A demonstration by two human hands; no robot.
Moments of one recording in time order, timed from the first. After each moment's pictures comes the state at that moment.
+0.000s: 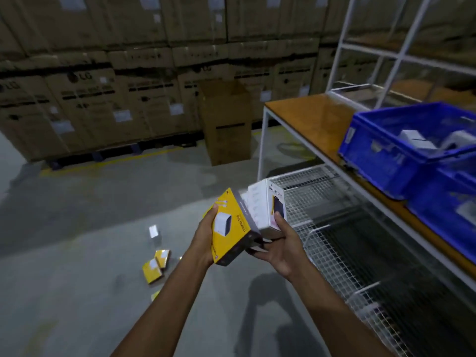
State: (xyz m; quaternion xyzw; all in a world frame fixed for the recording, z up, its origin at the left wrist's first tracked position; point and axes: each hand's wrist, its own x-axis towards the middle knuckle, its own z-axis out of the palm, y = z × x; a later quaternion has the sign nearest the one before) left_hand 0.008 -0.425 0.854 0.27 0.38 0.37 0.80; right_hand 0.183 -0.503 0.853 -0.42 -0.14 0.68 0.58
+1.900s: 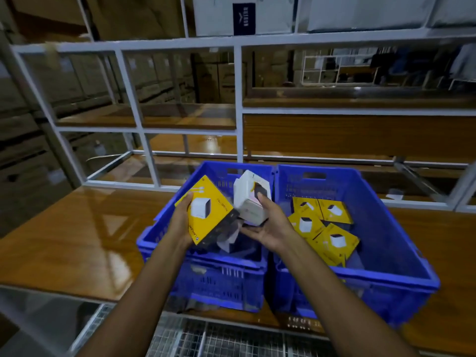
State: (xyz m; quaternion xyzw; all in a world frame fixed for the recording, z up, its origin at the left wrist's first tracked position) left_hand 0.663 -0.169 0.974 0.46 0.17 0.03 0.87; right_hand 0.686 -0.376 0.990 -0.47 0.07 0.26 0.84
